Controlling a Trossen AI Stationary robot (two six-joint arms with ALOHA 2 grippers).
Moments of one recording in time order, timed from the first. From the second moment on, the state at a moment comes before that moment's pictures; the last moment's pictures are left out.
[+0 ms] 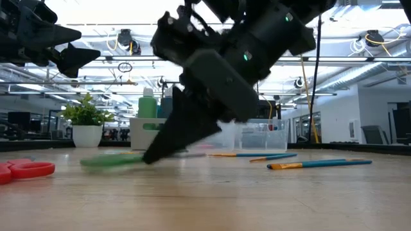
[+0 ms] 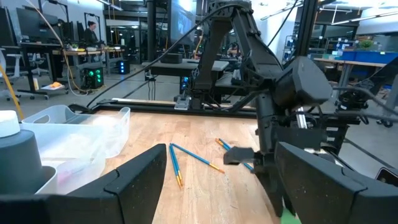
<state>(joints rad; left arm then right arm) -0.15 0.01 0.02 0.06 -0.10 -0.06 0.34 2.14 1.35 0.04 0.19 0.11</state>
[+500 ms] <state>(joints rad) -0.15 0.01 0.02 0.06 -0.10 -0.06 0.33 2.03 1.33 0.07 0.18 0.07</state>
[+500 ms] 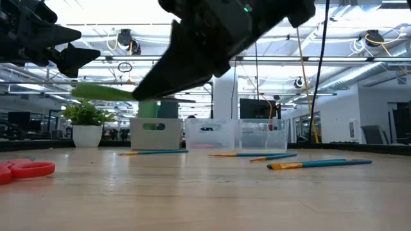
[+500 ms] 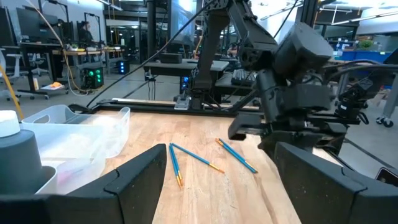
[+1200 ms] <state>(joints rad) -0.15 0.01 0.02 0.06 -0.11 -0.06 0.02 1.62 0.74 0.67 0.02 0.07</state>
